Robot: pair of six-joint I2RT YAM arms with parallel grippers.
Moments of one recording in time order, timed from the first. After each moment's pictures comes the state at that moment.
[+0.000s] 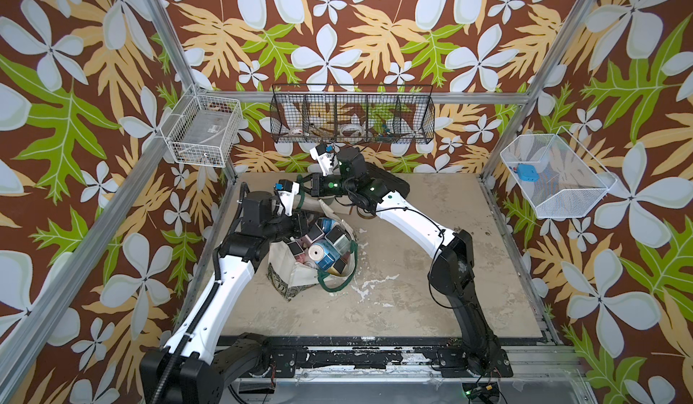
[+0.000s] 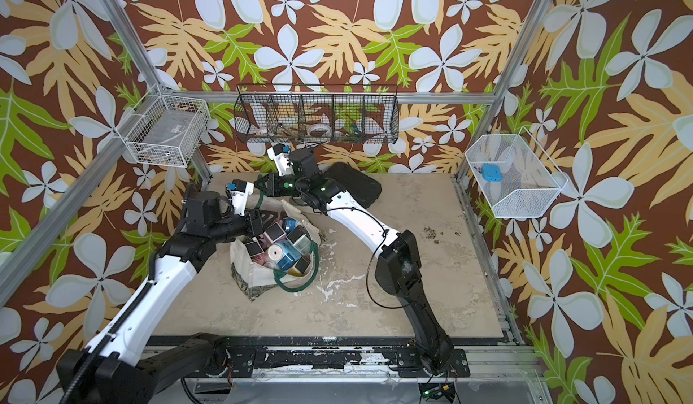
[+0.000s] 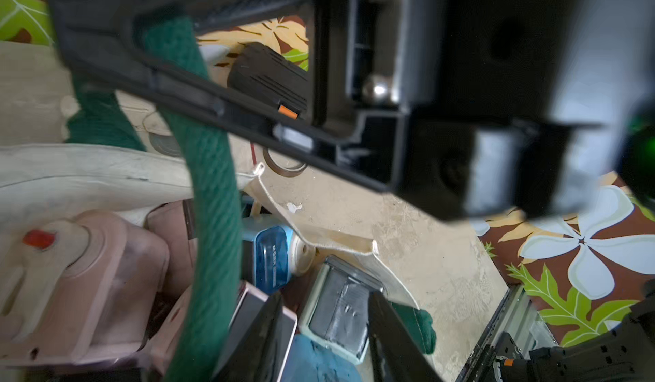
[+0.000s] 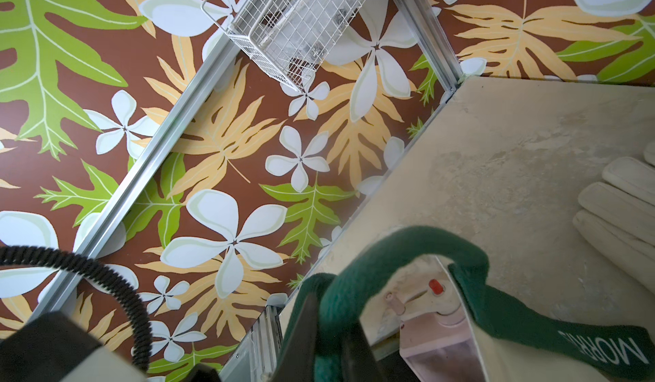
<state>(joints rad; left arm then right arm) -0.18 1.15 1.03 -0.39 0.53 -0.30 0.75 2.24 2.25 -0.27 -0.53 0.62</state>
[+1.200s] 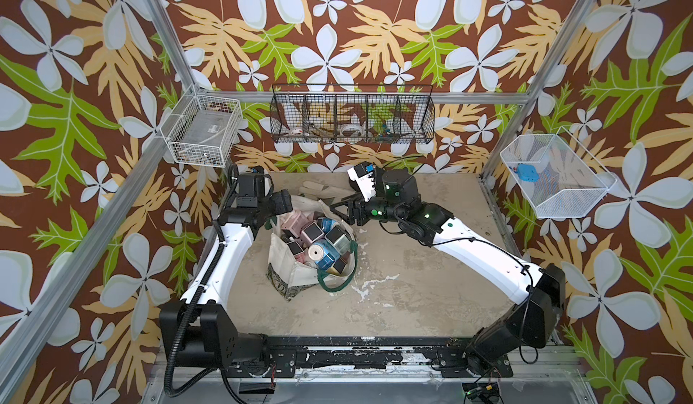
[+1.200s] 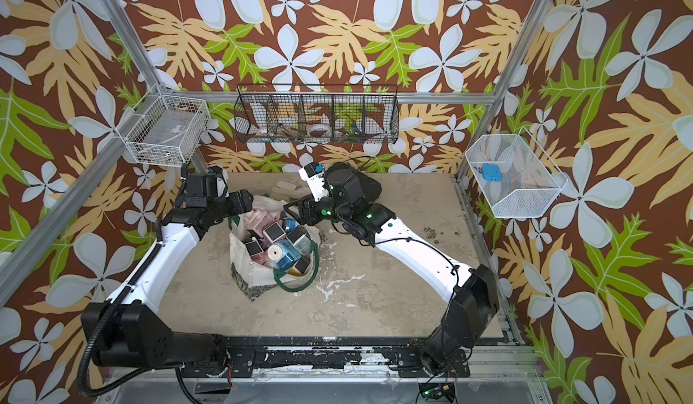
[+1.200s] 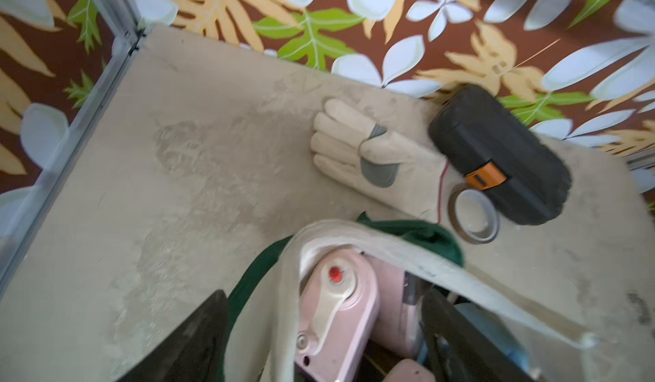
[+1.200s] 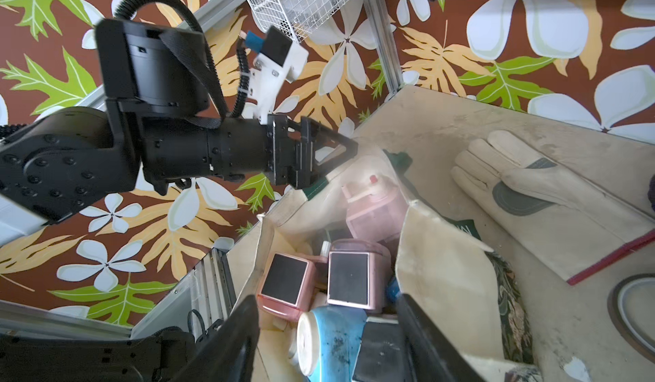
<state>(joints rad) -0.03 1.39 1.22 -0.52 0.05 -0.28 0.73 1.59 1.51 -0.25 -0.38 0.33</state>
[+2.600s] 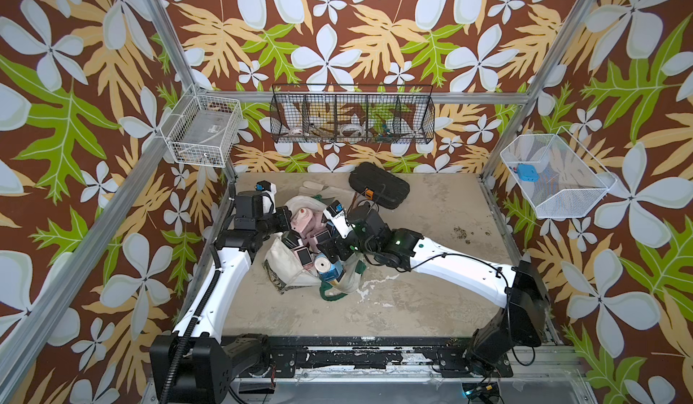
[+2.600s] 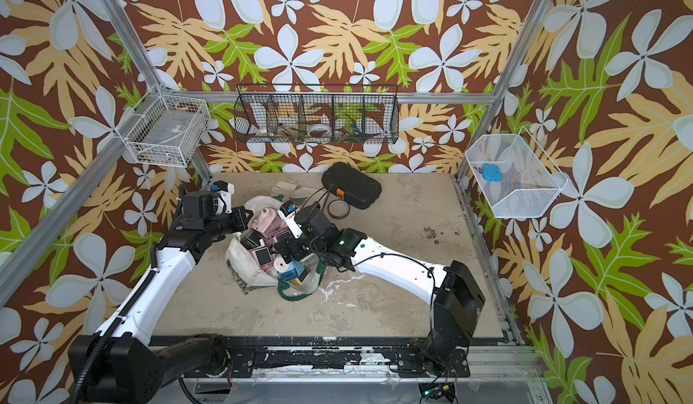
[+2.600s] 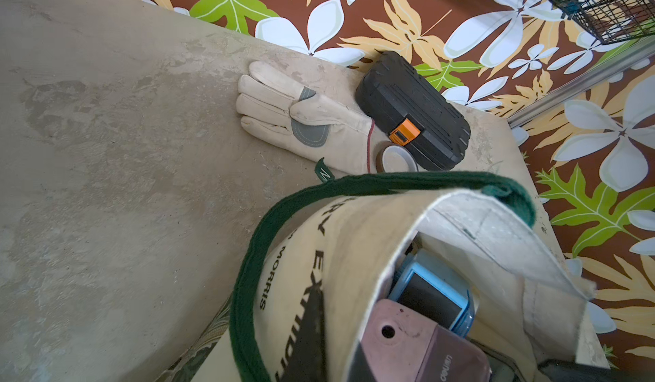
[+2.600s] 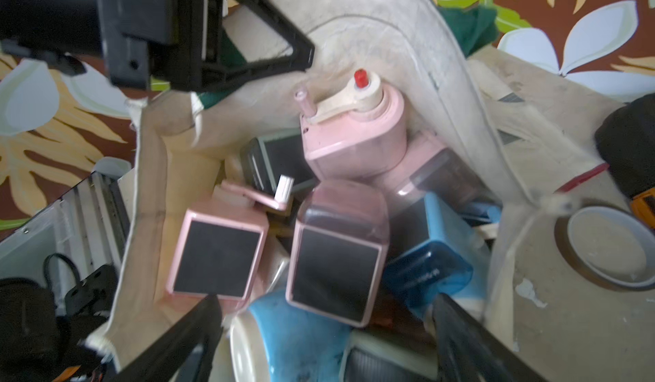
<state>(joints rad) -0.04 1.19 1.02 -0.43 0.30 -0.32 0.95 1.69 1.43 -0.32 0.00 0.16</state>
